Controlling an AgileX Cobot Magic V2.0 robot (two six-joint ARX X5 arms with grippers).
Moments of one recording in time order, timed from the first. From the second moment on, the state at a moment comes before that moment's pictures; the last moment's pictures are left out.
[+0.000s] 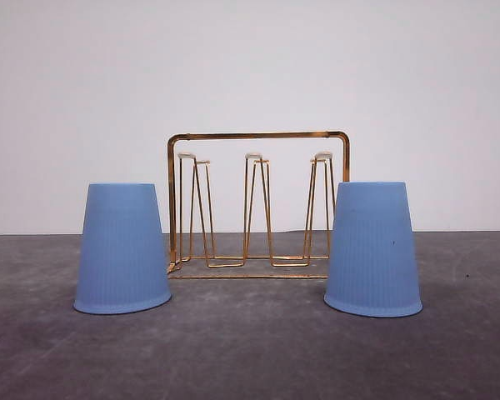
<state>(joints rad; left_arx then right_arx) 0.00 0.01 0.03 -0.15 0.05 0.01 -0.02 0.00 0.02 -0.17 -0.05 0.02</state>
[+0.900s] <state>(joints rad) 0.00 0.04 0.35 -0.24 0.07 -0.48 -0.02 0.04 0.34 -0.23 -0.05 0.30</state>
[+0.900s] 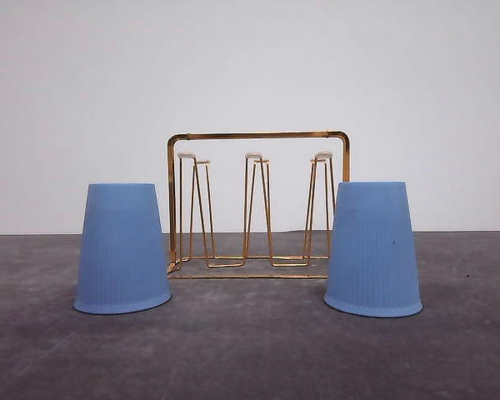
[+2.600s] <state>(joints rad) -0.43 0.84 0.73 -0.49 0.26 0.08 0.26 0.37 0.57 -0.61 -0.31 -0.02</state>
